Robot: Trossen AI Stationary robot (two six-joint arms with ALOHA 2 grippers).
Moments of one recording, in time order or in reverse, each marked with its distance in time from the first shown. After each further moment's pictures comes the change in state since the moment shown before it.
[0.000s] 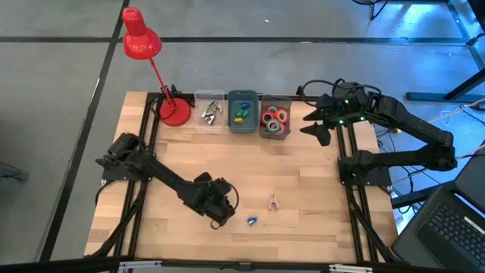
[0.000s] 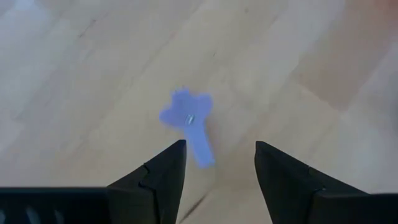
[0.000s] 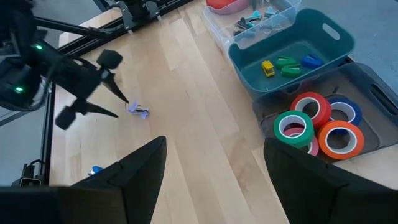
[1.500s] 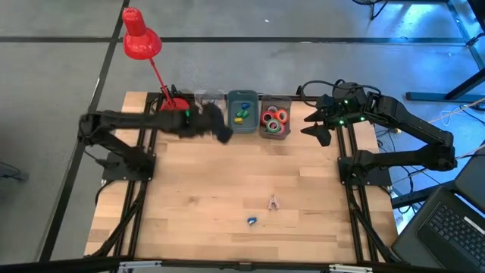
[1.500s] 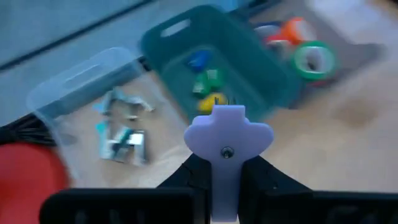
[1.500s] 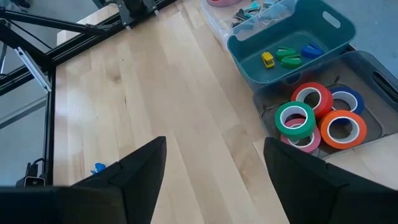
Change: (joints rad) left arm 0.660 -0.449 -0.044 0.009 -0.026 0.464; right arm 0.000 0.000 0.000 -0.024 0.000 0.027
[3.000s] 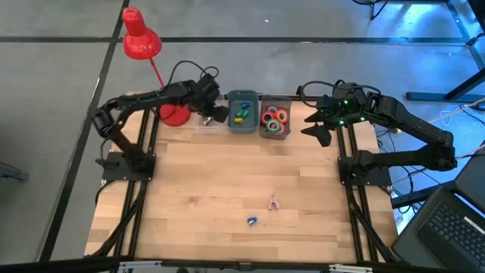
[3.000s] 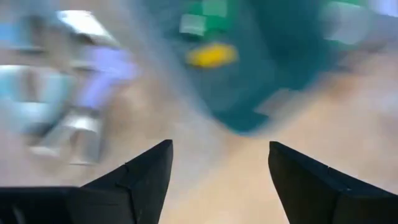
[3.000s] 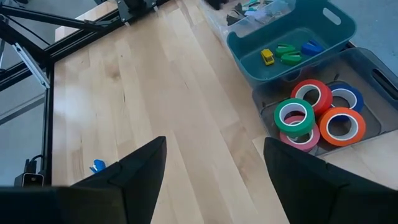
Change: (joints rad) left arm 0.472 0.169 0.000 0.042 0.760 0.141; right arm 0.000 0.000 0.000 -0.013 0.000 -0.008
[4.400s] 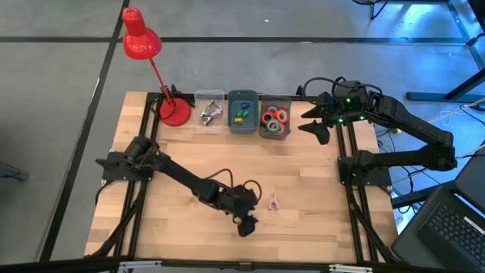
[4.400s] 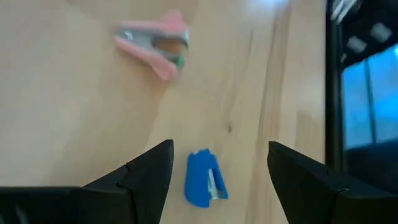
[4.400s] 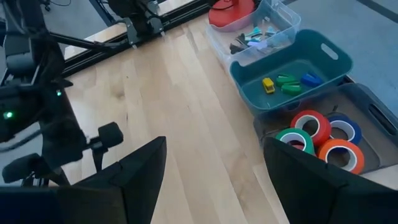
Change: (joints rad) left arm -1.038 0.416 0.110 0.613 -0.357 -0.245; right arm 0.000 0.000 0.000 0.098 0.000 -0.023
